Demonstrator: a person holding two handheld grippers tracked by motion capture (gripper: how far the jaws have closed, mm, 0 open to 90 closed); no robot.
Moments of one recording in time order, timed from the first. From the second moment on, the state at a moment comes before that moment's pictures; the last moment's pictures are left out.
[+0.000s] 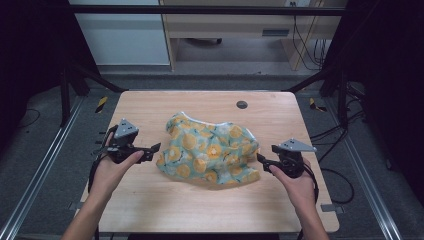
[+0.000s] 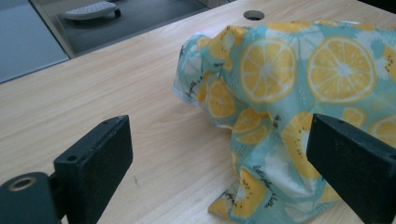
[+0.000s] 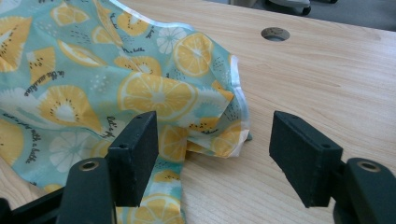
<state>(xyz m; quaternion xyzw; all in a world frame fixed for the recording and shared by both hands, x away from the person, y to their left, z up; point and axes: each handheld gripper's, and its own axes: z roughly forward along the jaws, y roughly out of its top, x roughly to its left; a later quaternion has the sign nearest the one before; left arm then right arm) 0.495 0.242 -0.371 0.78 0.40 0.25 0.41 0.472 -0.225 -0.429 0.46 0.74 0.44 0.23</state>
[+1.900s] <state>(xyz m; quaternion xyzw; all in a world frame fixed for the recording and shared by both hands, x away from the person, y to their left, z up) 0.639 0.144 -0.399 0.84 0.44 0.12 0.31 0.459 -0.228 -0.450 0.46 0.74 0.44 0.21</state>
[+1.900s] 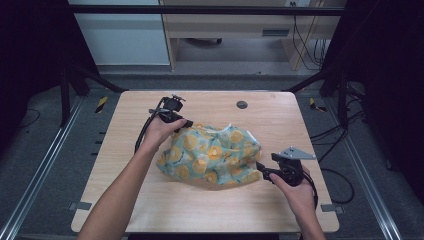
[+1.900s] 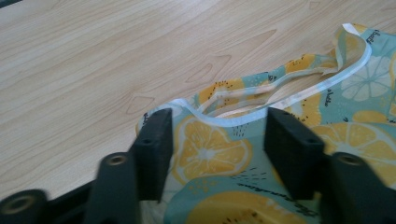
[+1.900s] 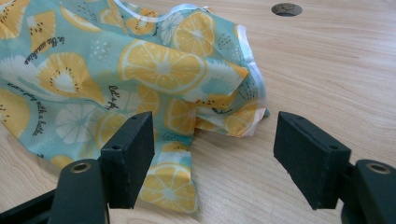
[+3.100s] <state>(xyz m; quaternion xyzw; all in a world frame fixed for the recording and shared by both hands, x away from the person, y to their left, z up) 0.527 0.157 -0.376 0.84 0.34 0.16 0.40 0.496 -0.198 -0.423 0.43 0.76 0.43 0.23</state>
